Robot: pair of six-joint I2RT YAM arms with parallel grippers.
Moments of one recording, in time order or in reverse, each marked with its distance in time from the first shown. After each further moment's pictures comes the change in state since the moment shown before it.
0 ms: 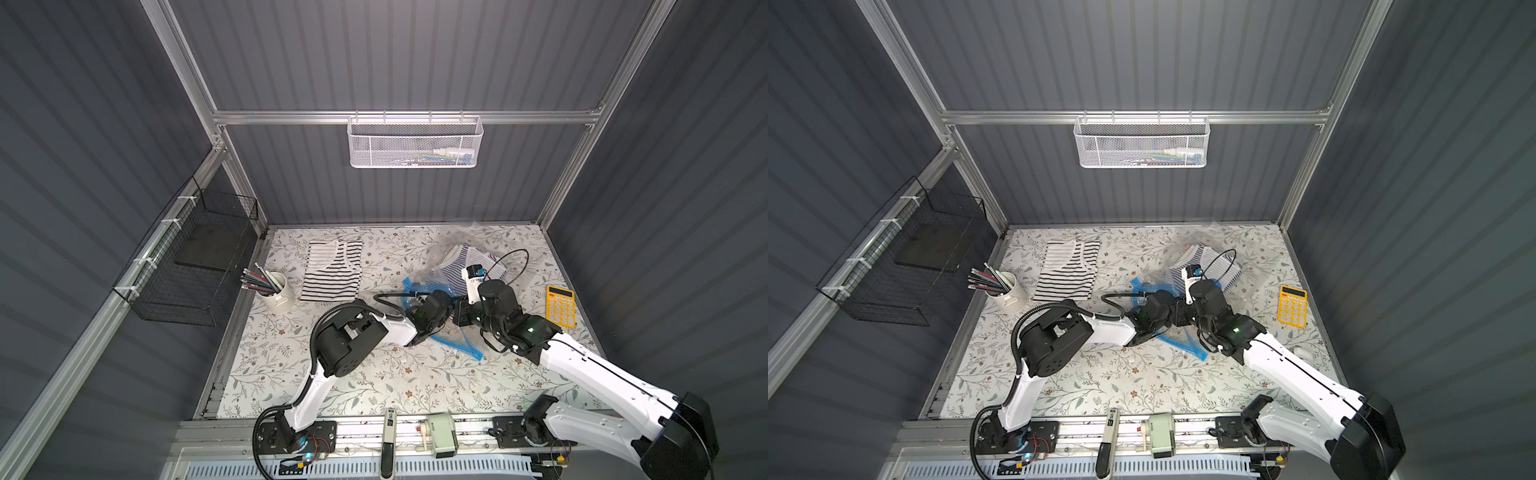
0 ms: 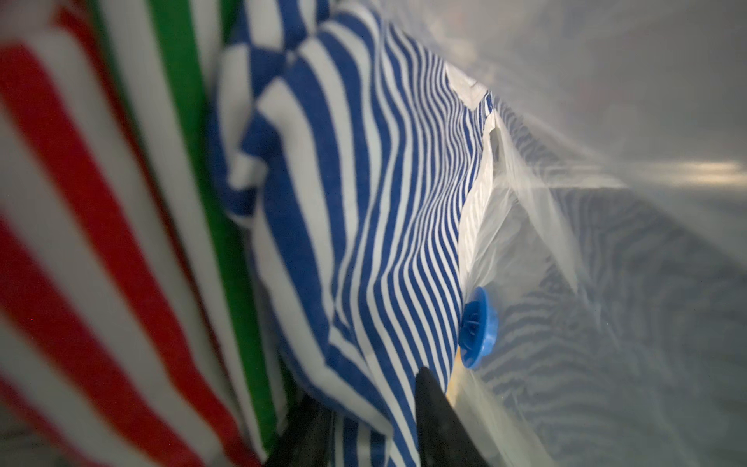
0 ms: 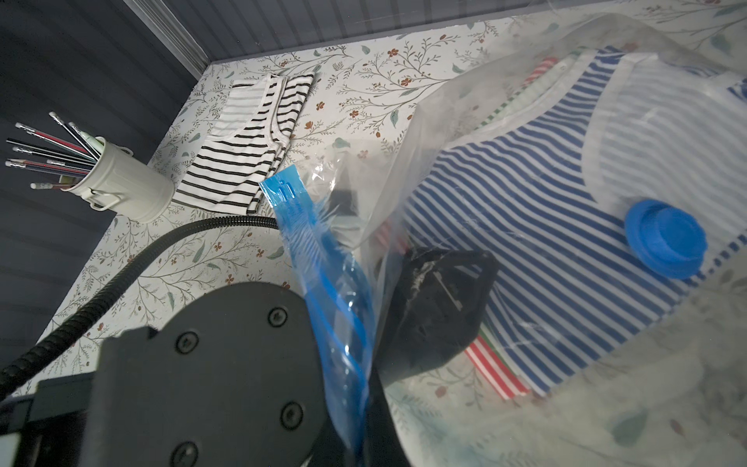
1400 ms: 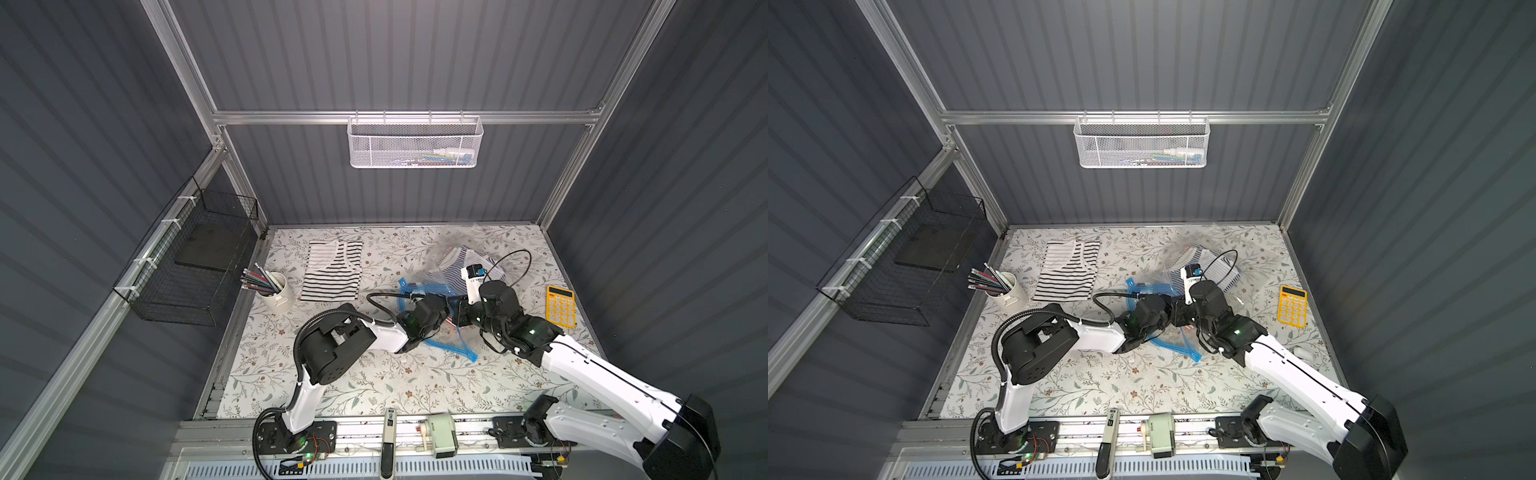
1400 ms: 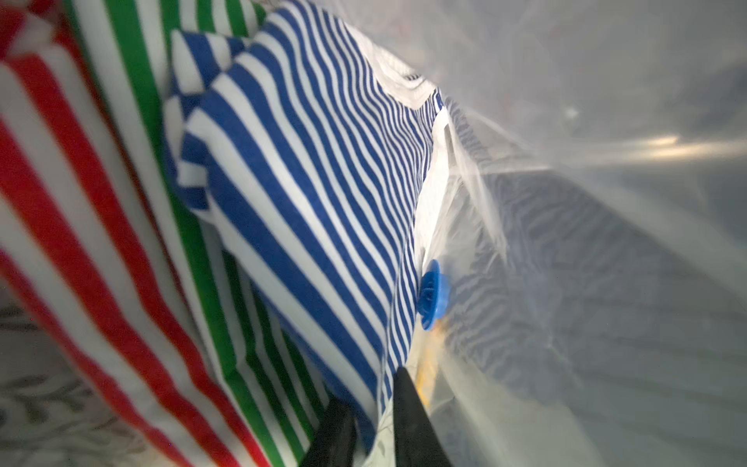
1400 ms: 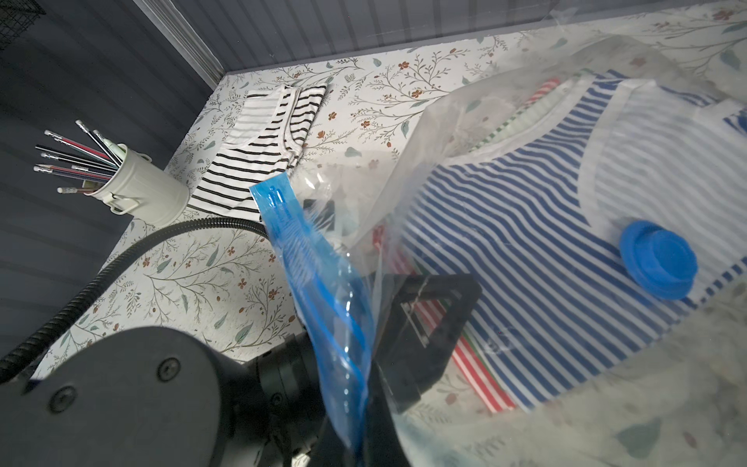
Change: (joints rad) left arm -0.014 -0.131 -0.159 0.090 0.003 0.053; right arm 0.010 -0.019 0.000 0.017 0.008 0.002
